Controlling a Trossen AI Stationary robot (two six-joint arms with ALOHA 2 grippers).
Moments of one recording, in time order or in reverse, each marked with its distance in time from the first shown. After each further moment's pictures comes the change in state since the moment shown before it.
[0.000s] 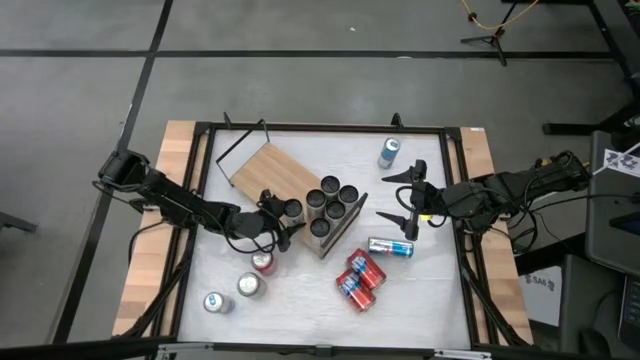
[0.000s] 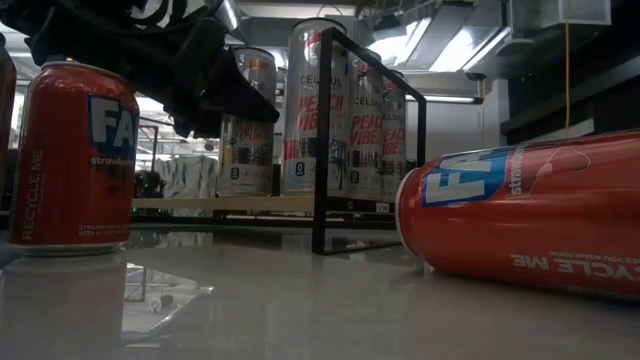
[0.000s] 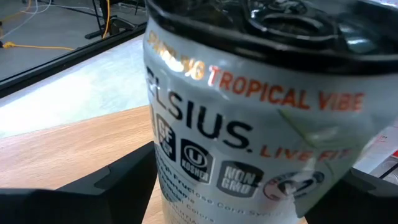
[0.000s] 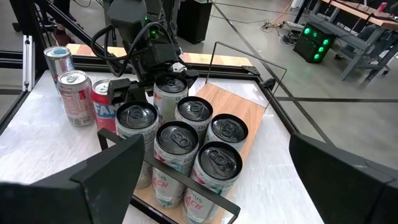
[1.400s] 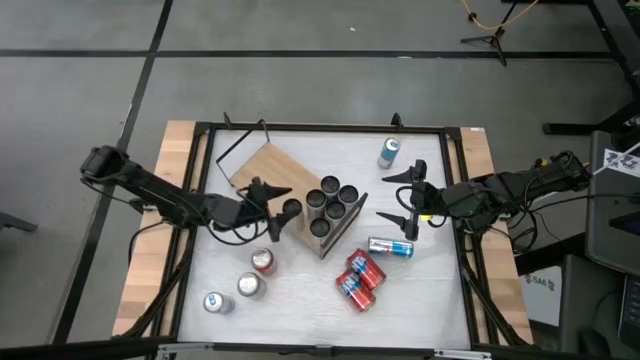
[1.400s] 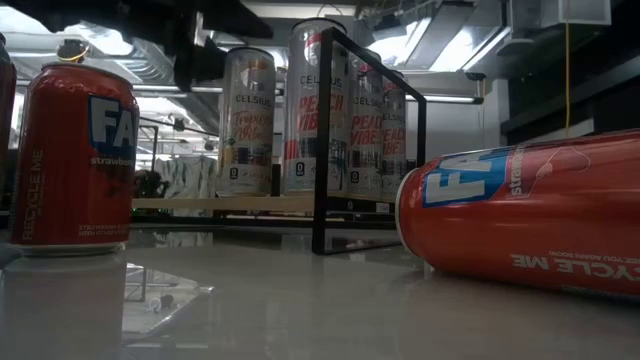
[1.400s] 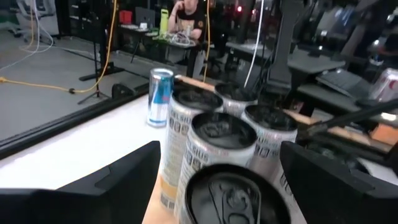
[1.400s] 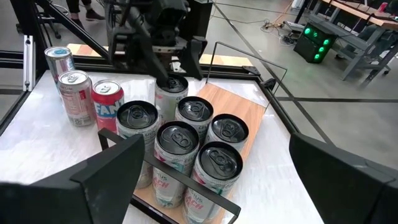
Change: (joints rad) left arm 0.003 -0.233 0.000 0.059 -0.030 0.089; right arm 0.001 0.000 0.000 0.000 -0.001 0.000
